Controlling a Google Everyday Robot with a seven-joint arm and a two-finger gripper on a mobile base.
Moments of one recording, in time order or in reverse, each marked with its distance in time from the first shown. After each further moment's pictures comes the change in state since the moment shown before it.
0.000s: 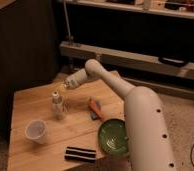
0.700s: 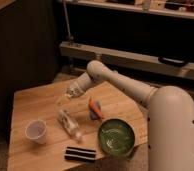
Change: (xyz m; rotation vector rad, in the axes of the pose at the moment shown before) arm 0.052 0.092 -0.031 0.037 0.159 -0.138
